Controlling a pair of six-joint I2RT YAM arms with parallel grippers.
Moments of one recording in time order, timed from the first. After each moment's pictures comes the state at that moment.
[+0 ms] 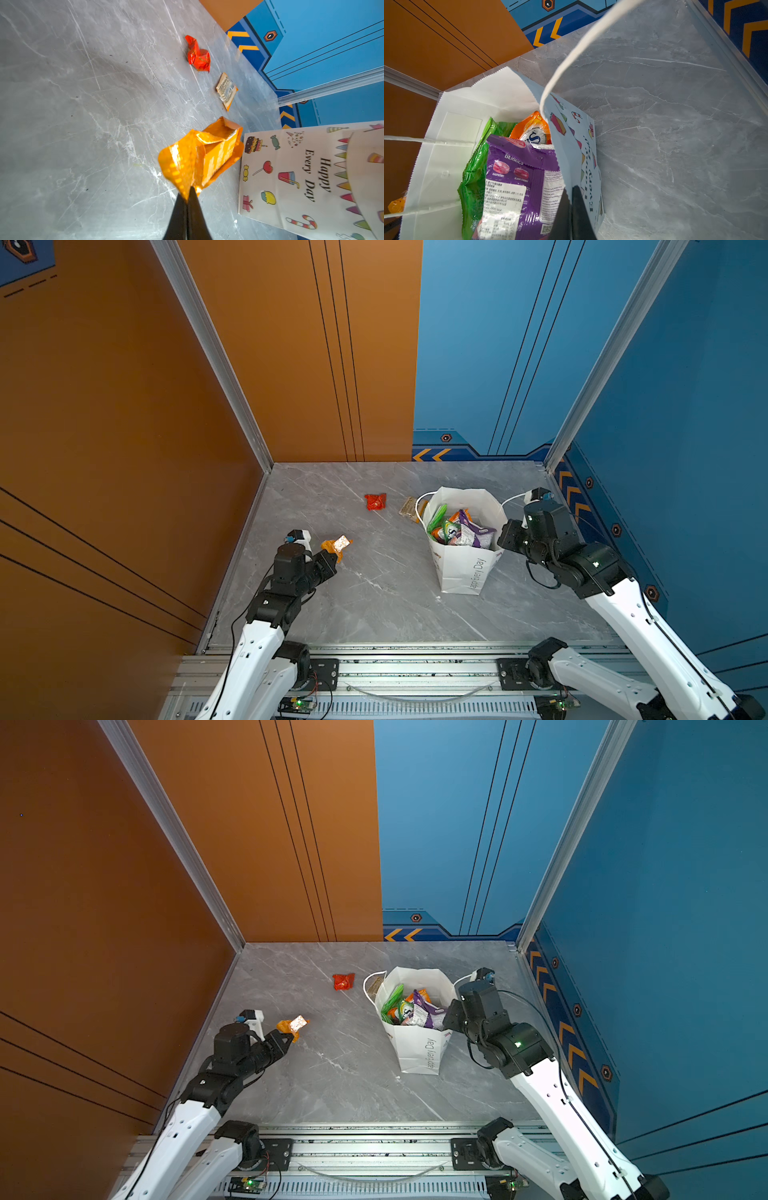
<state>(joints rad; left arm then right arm) -0.15 0.65 0.50 -0.42 0.22 -0.75 0.47 0.96 1.15 -0.91 0.23 0.65</state>
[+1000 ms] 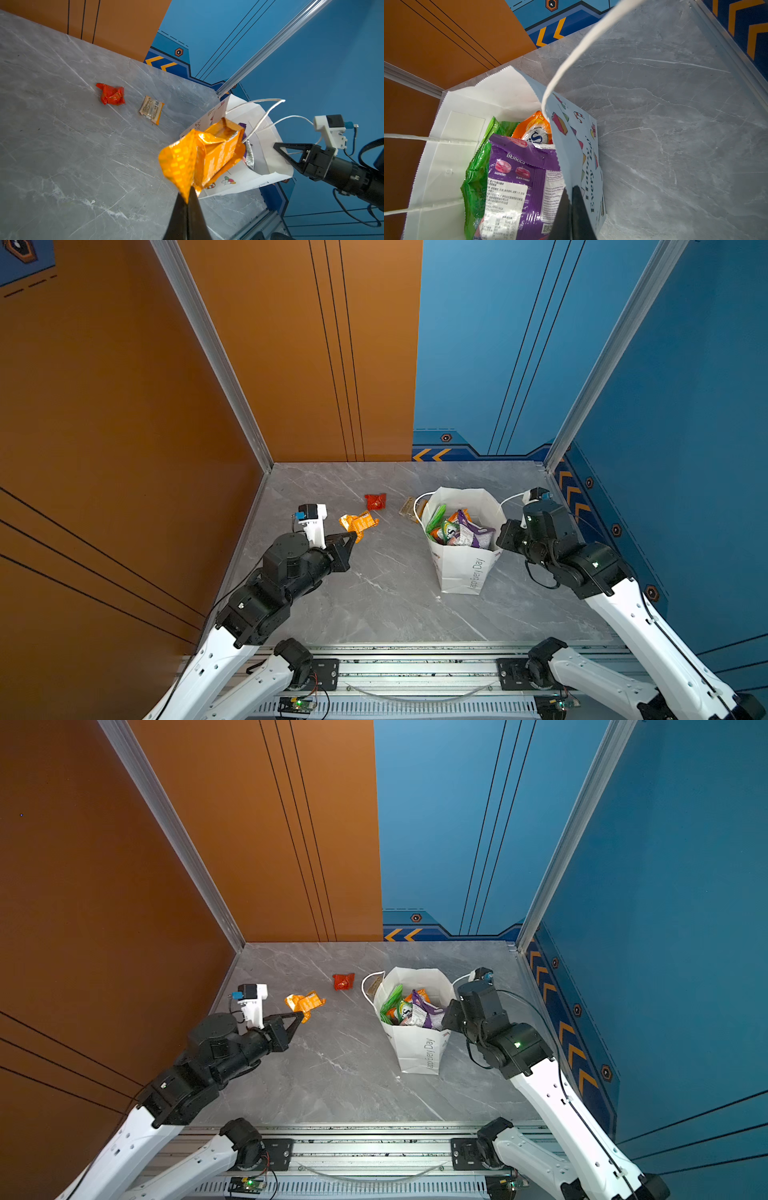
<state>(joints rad) -0.62 0.68 0.93 -0.56 -0.02 -0.68 0.48 0.96 1.15 -0.90 0.23 0.65</state>
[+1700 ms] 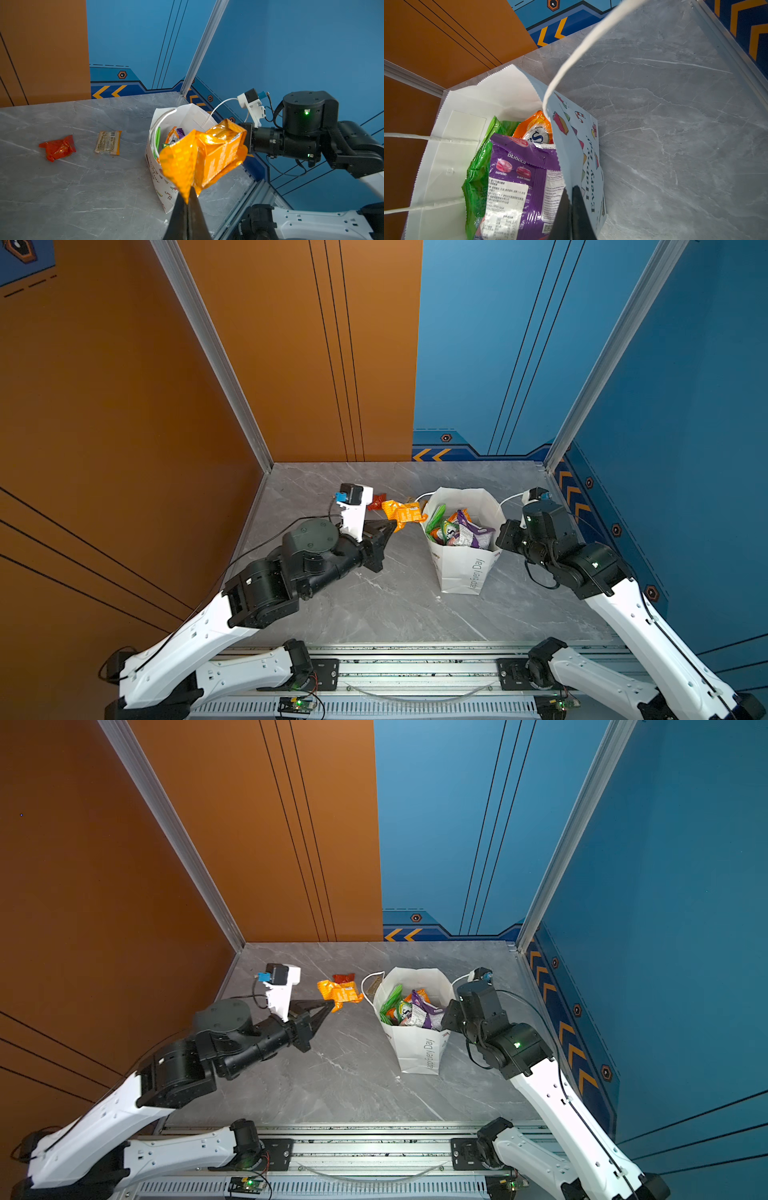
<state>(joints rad) -1.08 0.97 1.33 -0.60 -0.28 -0.47 0.49 0.96 1.15 -0.89 0.23 0.65</state>
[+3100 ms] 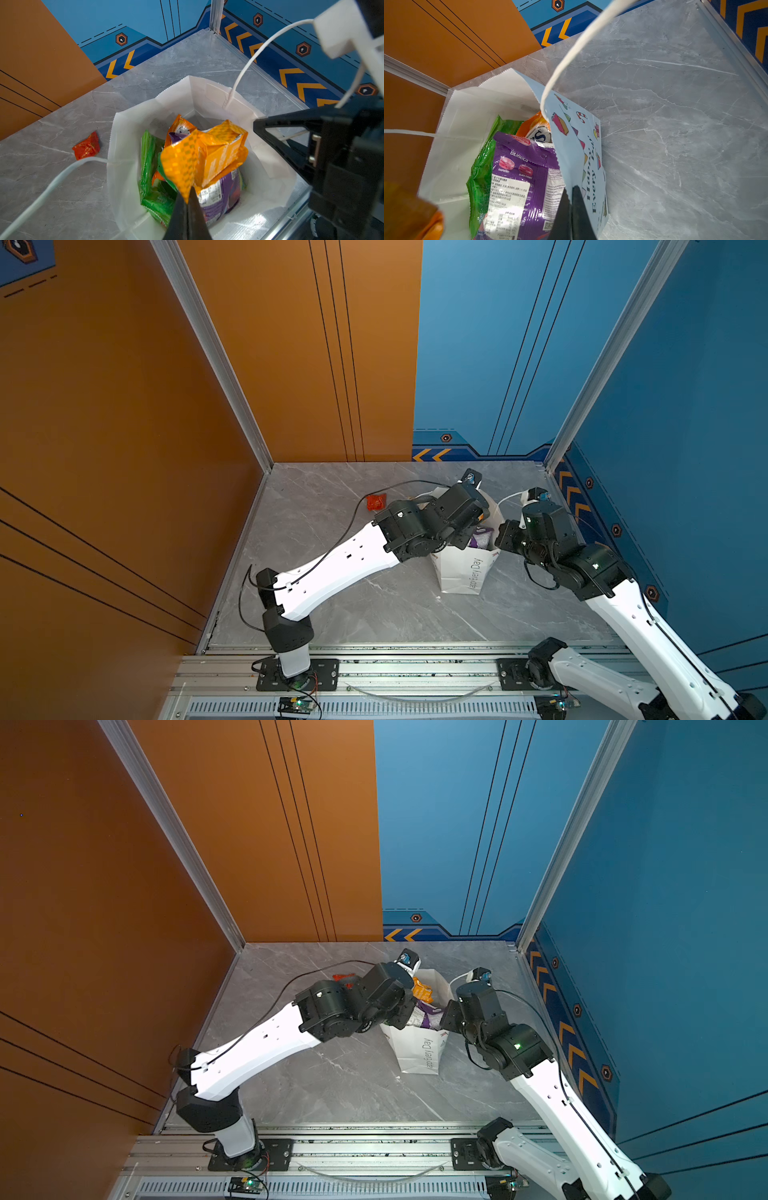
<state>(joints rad) -1.12 1.80 2.11 -1.06 -0.44 -0.34 0.50 0.95 1.15 -0.89 0.23 0.65</state>
